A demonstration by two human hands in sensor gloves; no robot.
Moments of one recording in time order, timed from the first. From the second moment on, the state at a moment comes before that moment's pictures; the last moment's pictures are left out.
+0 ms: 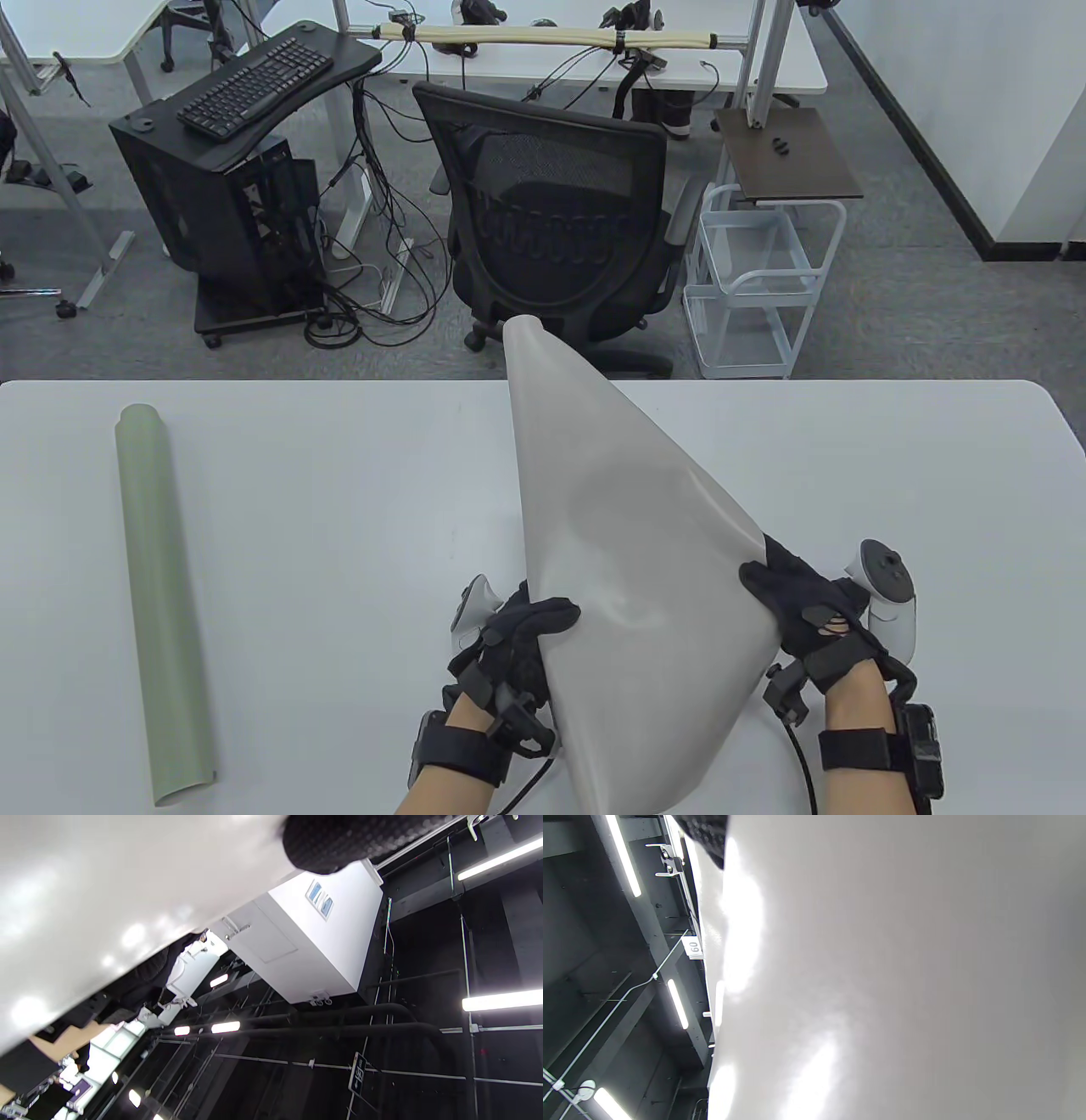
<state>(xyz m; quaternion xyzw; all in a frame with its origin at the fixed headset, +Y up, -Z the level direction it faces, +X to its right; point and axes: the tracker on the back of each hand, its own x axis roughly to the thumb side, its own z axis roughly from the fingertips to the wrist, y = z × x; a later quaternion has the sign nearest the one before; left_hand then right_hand) -0.059 -0.775 -0.345 -0.29 -0.19 0.88 0.31 0.280 -0.746 -0.369 0.04 0.15 0.68 0.71</state>
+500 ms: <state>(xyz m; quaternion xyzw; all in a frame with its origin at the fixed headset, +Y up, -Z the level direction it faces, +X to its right) -0.062 -0.782 -0.349 -0.30 -0.15 0.89 0.30 0.306 -0.752 -0.366 -0.01 0.13 0.70 0.70</state>
